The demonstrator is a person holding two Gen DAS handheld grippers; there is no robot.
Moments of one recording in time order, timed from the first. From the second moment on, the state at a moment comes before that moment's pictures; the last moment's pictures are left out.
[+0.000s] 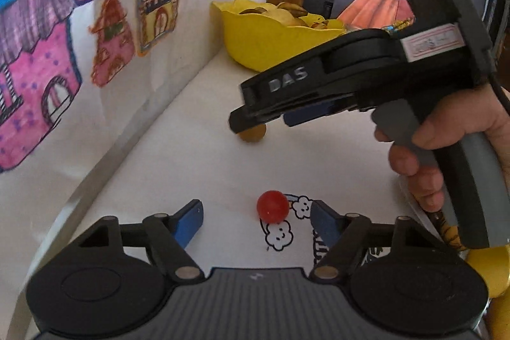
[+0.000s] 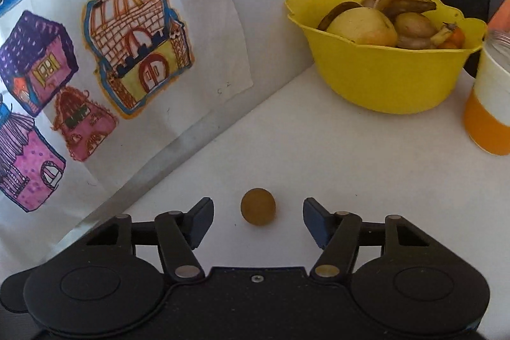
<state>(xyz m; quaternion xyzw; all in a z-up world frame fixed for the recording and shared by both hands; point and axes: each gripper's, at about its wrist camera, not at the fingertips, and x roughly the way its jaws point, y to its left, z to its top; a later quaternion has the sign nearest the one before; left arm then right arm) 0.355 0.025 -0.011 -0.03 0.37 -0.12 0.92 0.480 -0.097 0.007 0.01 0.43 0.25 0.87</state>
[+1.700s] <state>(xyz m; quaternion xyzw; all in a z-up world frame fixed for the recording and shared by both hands) 0.299 -0.047 0.039 -0.01 0.33 -0.19 0.93 0.354 -0.234 0.063 0.06 0.38 0.25 0.89</state>
